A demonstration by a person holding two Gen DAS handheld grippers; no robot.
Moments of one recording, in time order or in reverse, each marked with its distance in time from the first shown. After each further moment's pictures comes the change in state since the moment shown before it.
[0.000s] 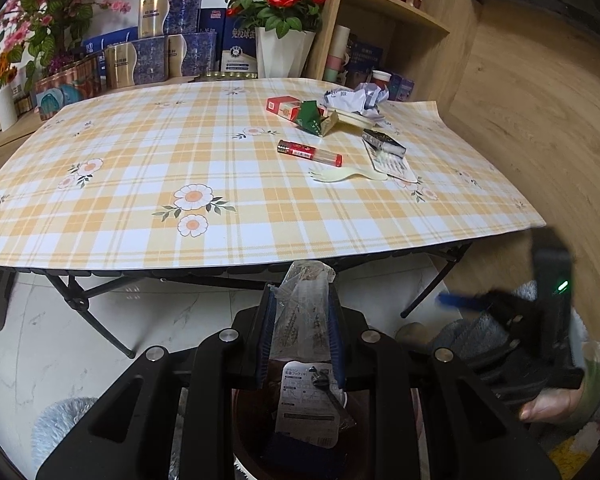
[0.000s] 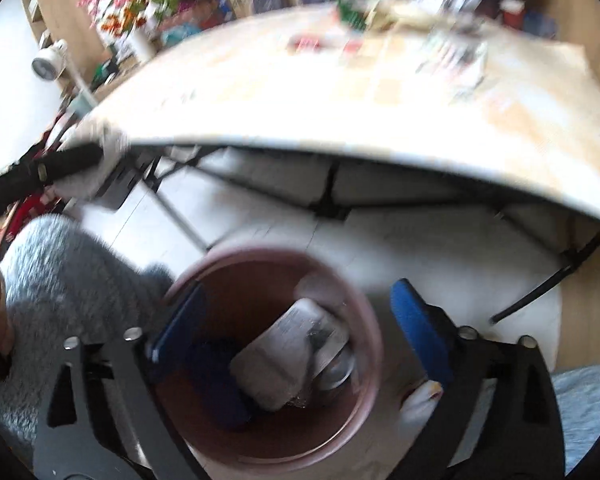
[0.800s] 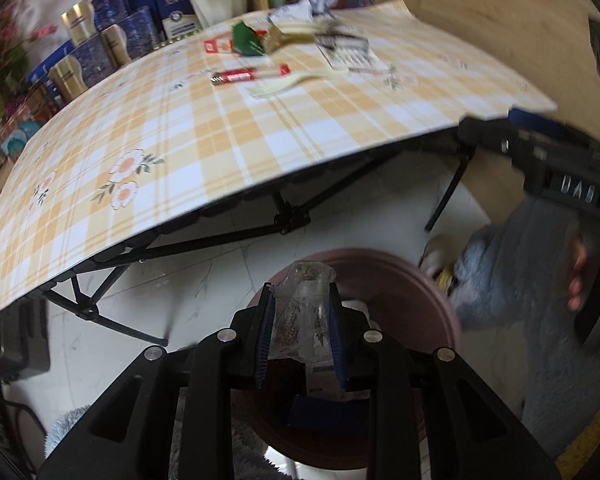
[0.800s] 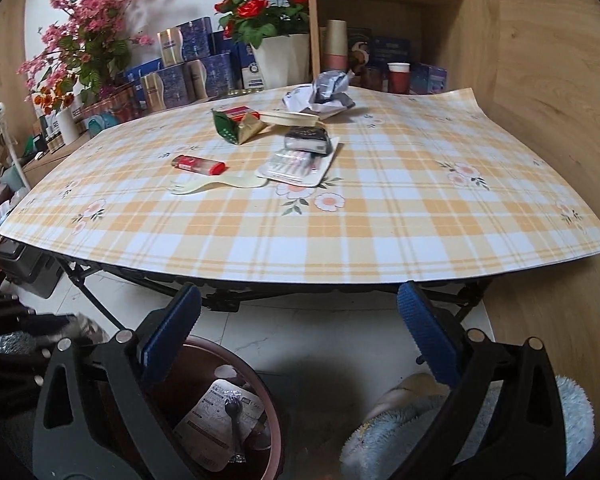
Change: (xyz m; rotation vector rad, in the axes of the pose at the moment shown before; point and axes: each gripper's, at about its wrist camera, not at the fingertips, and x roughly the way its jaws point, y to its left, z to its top) left arm 0.052 -0.050 -0.026 0.283 0.251 0.087; right arm -0.052 -0.052 0.015 0.128 -0.258 -0.284
